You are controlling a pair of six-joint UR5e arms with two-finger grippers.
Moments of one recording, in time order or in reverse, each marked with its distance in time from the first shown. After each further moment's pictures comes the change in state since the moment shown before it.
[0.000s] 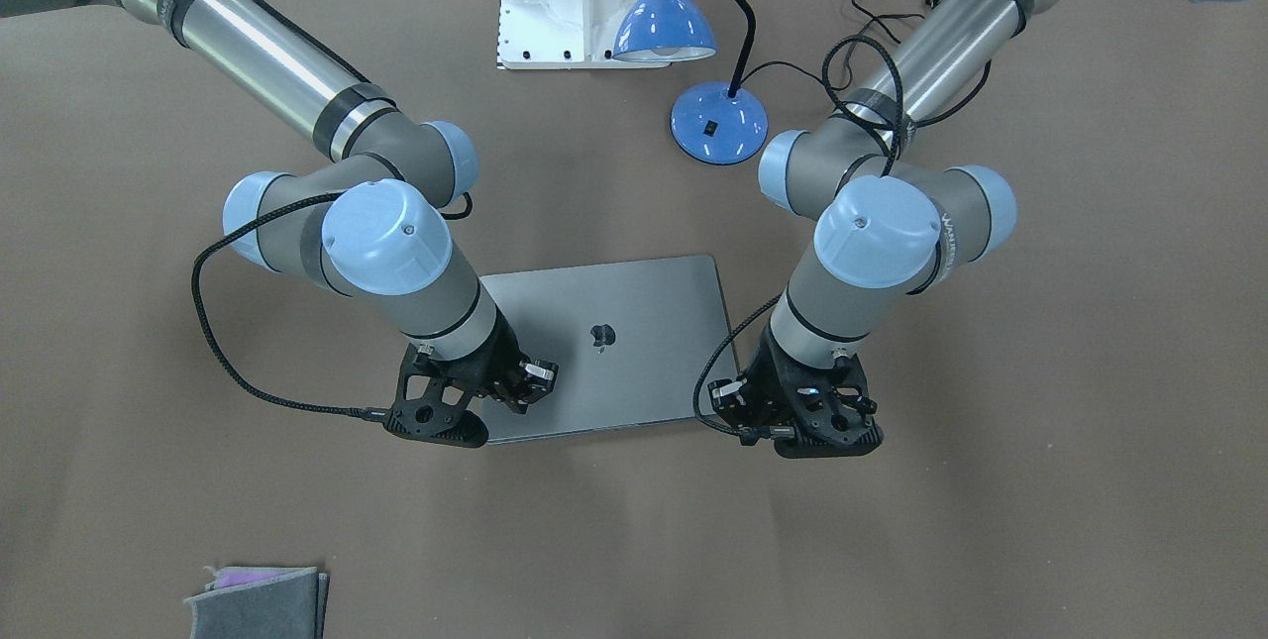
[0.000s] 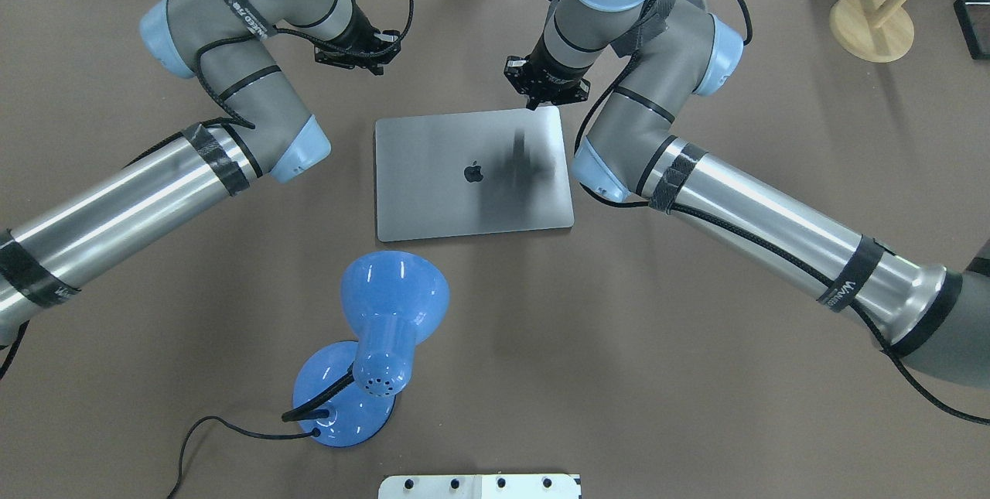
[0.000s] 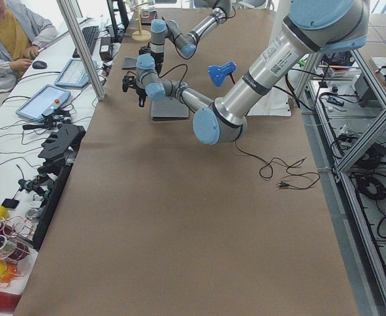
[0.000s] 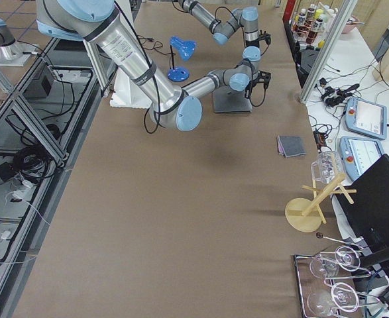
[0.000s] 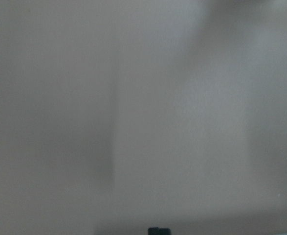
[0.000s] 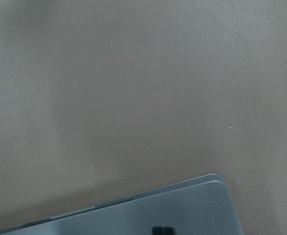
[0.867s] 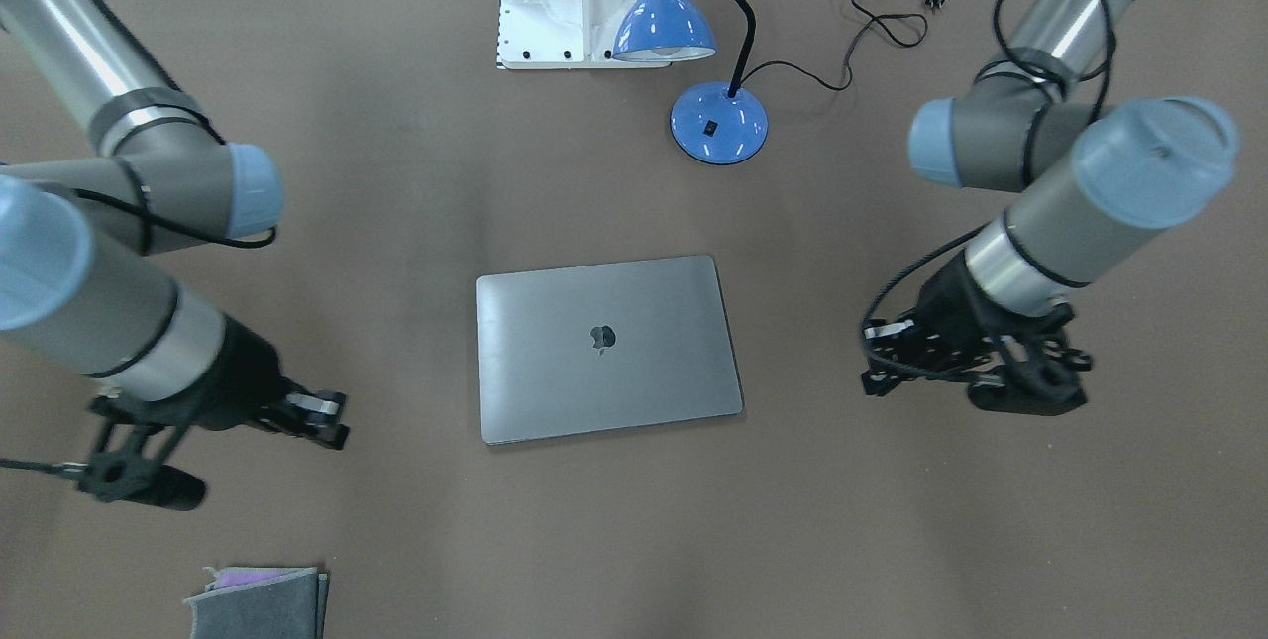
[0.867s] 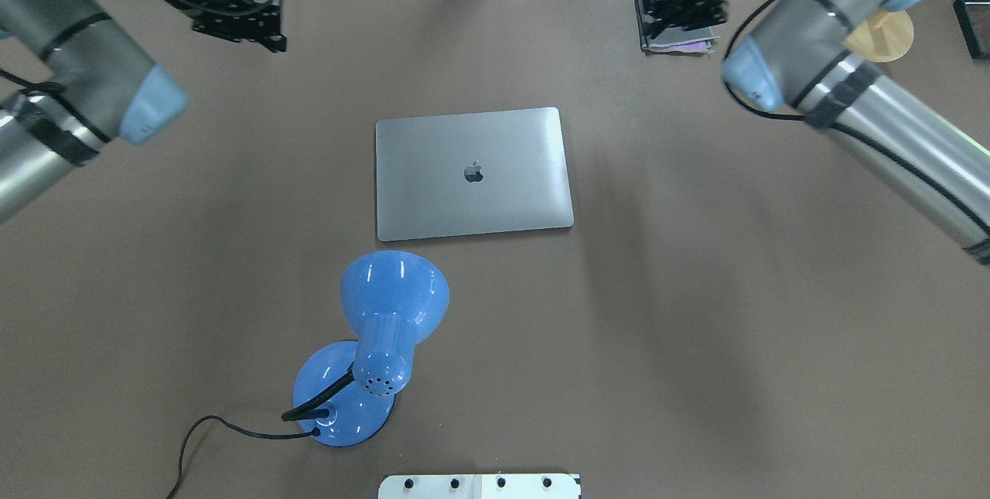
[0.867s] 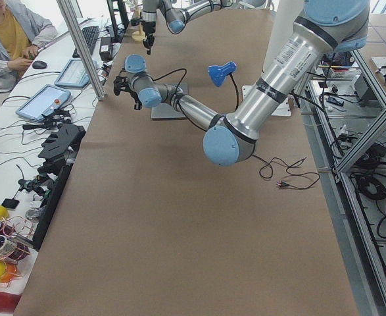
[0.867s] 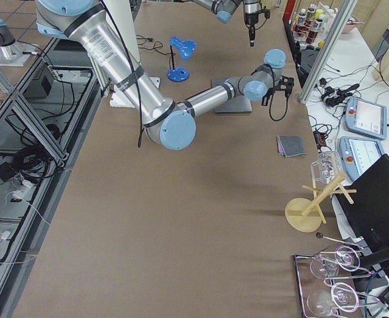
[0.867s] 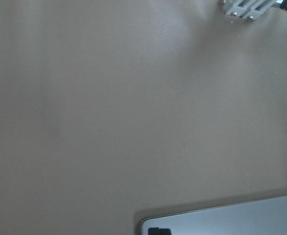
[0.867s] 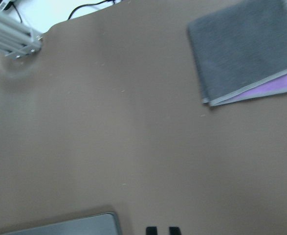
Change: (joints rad) left arm -0.232 0.279 -0.328 0.088 -0.304 0.226; right arm 0.316 -0.235 0.218 -0.056 0.290 -0.241
